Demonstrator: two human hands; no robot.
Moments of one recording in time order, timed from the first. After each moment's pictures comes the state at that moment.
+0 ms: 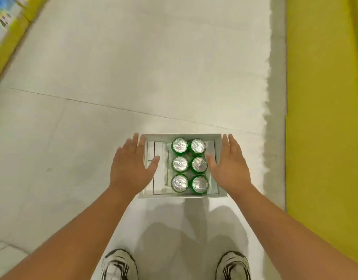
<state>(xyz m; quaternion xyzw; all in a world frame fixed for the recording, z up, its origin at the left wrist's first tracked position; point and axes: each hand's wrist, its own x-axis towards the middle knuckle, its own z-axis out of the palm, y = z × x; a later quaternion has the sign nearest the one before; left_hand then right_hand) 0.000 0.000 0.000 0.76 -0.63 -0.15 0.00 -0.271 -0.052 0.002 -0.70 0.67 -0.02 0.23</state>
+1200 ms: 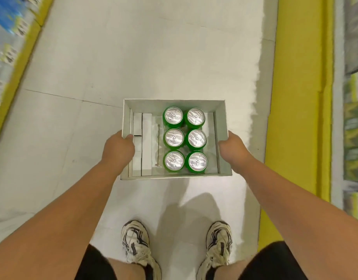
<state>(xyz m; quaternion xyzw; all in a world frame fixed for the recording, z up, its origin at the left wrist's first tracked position) 0.034 -0.039 0.178 0.85 -0.31 -0.40 0.17 -0.256 -0.096 0.176 -0.41 0.73 -0.09 0.54</state>
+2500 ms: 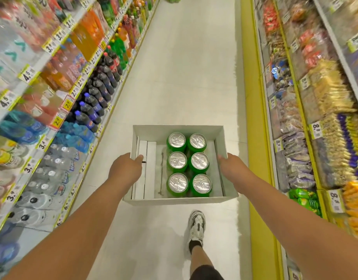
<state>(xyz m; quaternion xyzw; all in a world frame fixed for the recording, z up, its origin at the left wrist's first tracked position) 0.134 -0.273 0.683 0.85 -0.35 -0.36 0.12 -0.145 -0.323 0.668 -0.44 0.74 -0.10 0.51</state>
